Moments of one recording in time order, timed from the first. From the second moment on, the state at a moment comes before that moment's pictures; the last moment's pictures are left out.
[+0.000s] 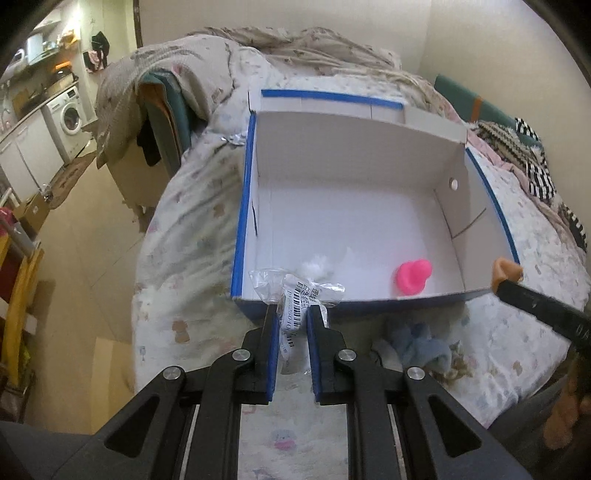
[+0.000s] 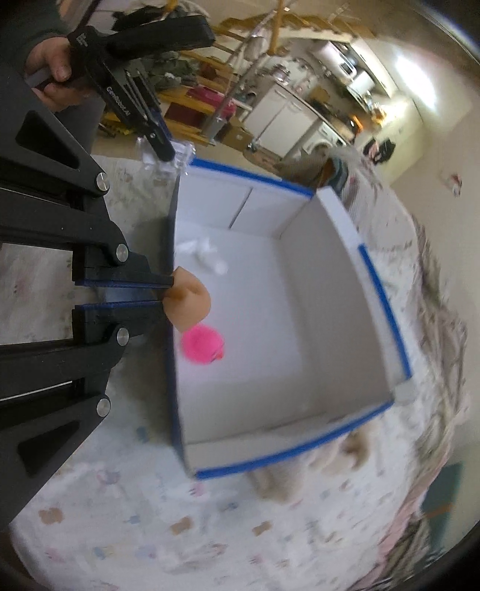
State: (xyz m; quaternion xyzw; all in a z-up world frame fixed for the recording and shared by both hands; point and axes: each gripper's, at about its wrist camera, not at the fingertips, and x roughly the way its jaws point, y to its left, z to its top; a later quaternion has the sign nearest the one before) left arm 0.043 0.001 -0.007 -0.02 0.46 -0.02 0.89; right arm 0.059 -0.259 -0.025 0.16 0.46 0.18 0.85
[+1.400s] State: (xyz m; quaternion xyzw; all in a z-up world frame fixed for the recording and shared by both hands) left arm 0.143 -0.013 0.012 0.01 0.43 0.00 0.90; right arm 0.132 -0.245 -0.002 0.08 0.42 0.18 0.89
